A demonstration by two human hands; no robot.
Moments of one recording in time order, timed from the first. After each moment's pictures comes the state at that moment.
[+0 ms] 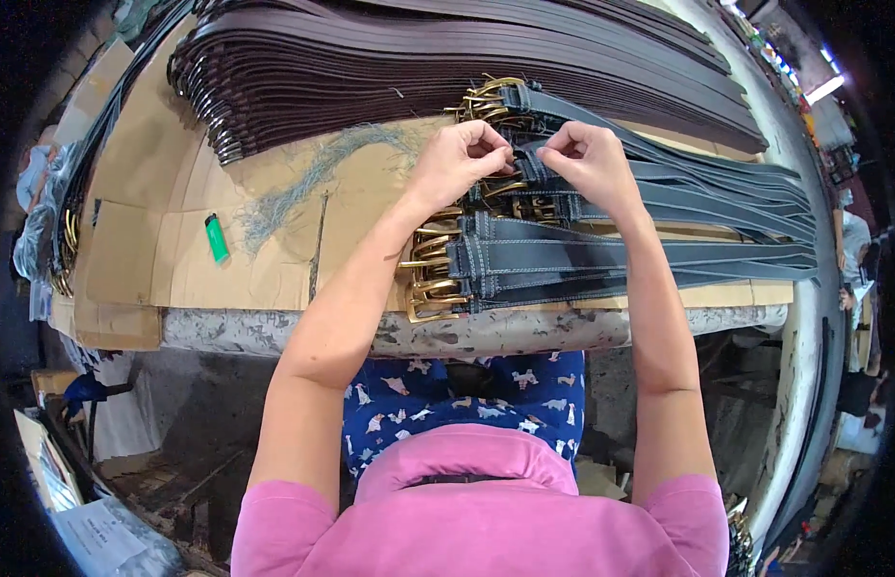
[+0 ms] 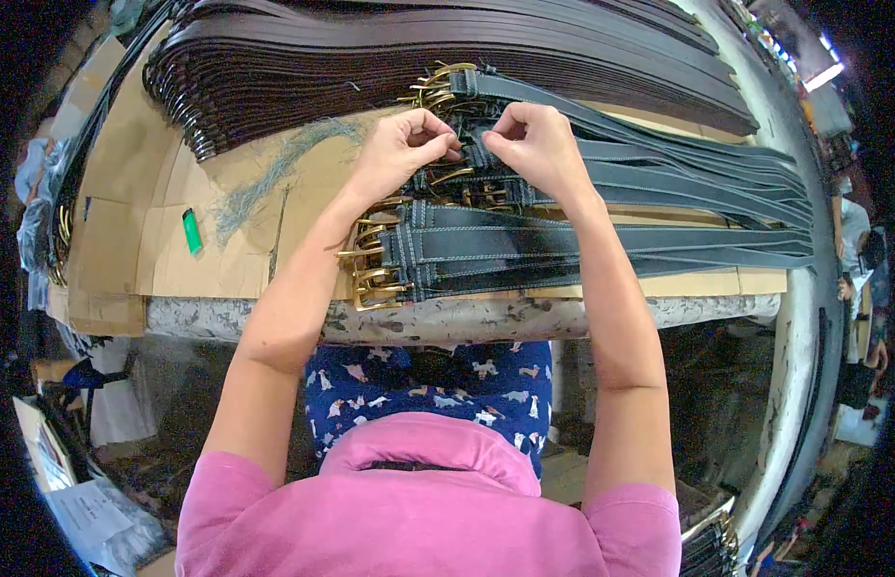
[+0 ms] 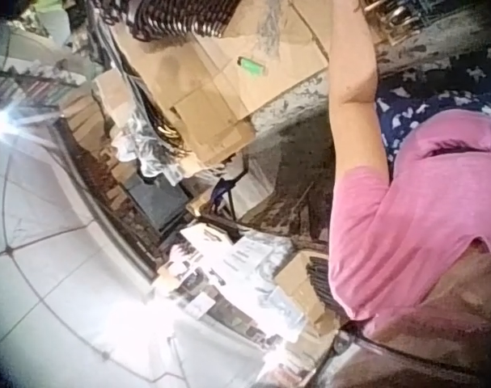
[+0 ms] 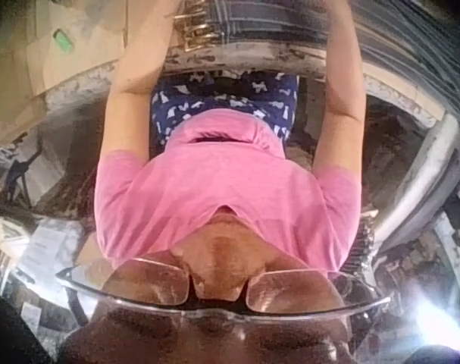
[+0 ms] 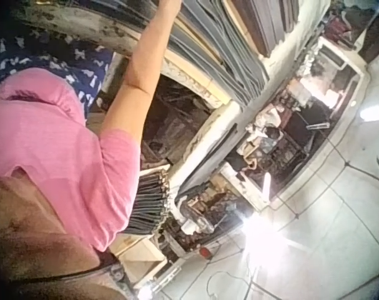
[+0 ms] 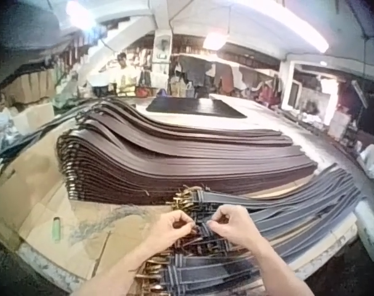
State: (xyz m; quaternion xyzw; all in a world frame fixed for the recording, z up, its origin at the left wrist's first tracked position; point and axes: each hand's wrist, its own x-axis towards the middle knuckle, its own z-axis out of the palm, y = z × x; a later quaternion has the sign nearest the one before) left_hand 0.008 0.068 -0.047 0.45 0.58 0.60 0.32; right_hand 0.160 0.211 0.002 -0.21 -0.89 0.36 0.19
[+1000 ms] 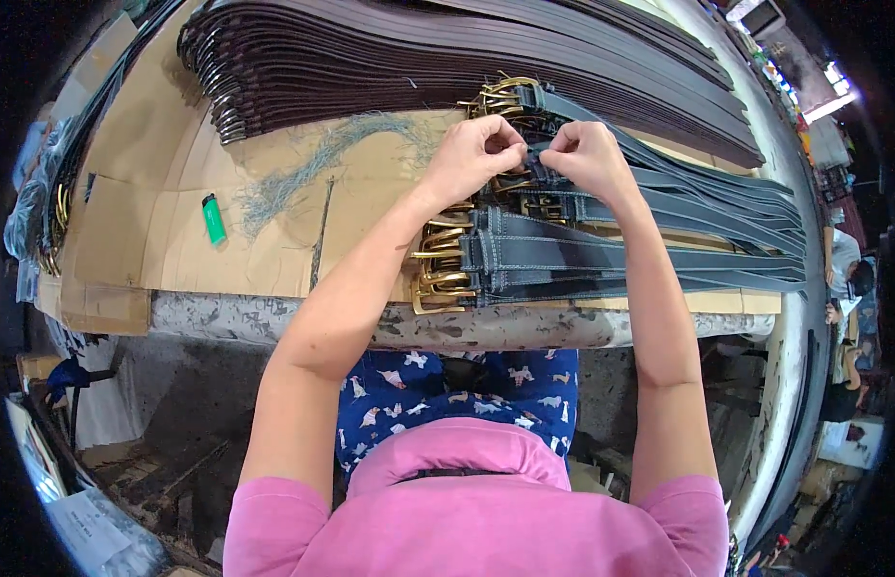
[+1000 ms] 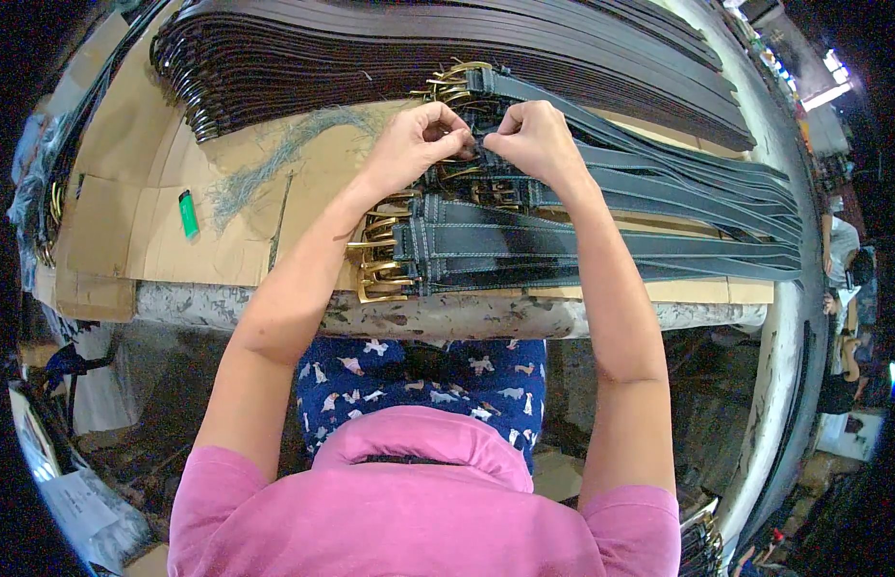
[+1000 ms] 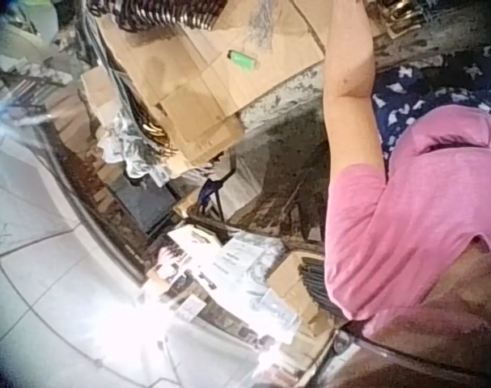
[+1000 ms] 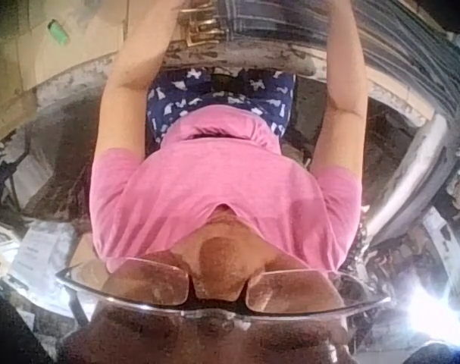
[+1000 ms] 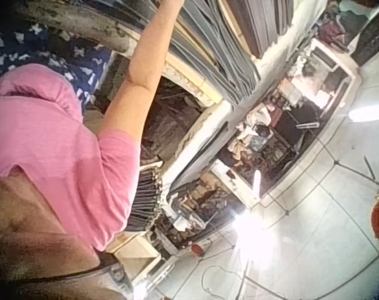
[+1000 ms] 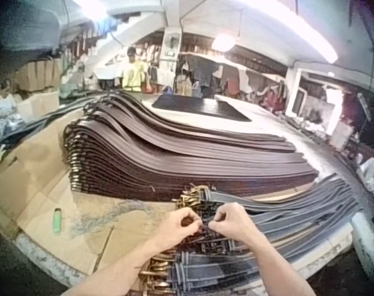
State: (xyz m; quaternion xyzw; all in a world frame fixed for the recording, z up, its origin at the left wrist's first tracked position) left_hand 0.009 0.069 -0.048 0.47 0.59 0.60 0.27; right_hand 0.141 0.203 0.017 -0.25 -0.92 0.27 0.12
